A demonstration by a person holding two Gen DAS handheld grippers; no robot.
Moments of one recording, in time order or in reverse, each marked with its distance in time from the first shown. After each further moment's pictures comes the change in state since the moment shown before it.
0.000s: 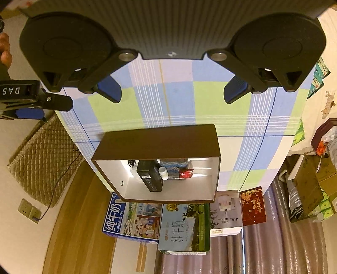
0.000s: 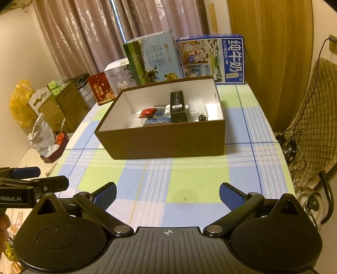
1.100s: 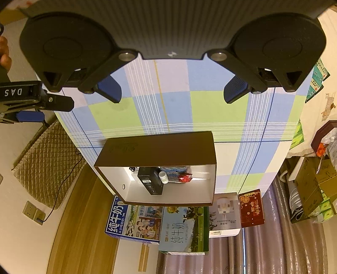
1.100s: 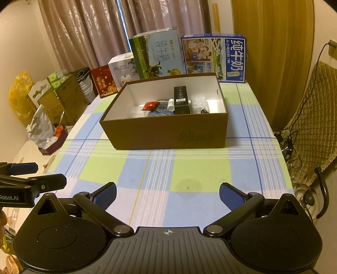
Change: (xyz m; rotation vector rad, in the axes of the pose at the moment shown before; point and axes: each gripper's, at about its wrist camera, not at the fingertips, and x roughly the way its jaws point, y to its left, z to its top) left arm -0.016 0.010 -0.017 -0.006 -0.005 -0.006; right arm -0.008 0.021 -0.017 -0.030 0.014 -0.026
